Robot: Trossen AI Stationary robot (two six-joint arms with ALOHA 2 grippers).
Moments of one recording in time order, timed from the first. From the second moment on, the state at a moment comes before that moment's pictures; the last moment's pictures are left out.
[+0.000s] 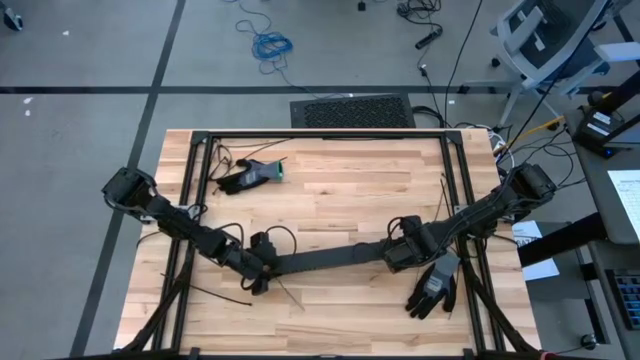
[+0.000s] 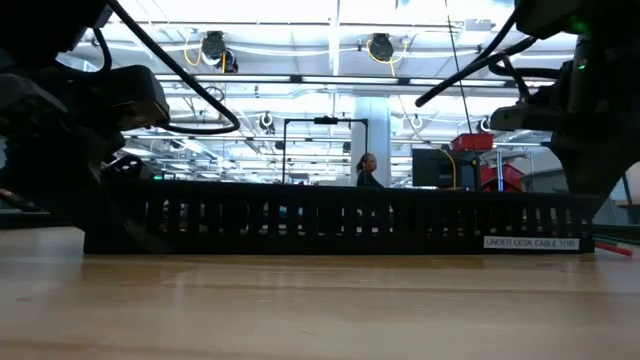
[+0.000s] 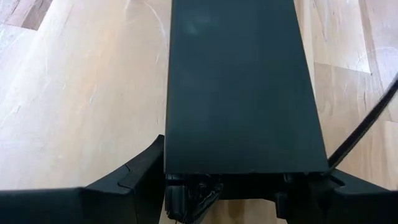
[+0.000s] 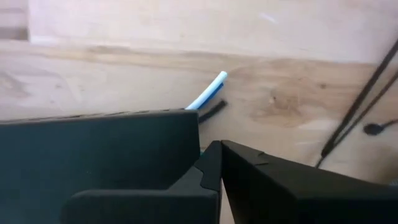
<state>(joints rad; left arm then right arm) -0.49 1.57 0.48 0.14 -0.24 -0.58 0.42 1.50 0.84 -0.89 0.24 1.95</state>
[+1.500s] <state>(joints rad) -0.50 1.58 0.48 0.15 -0.25 -0.59 0.44 1.41 0.81 -0.57 0.34 1.82</state>
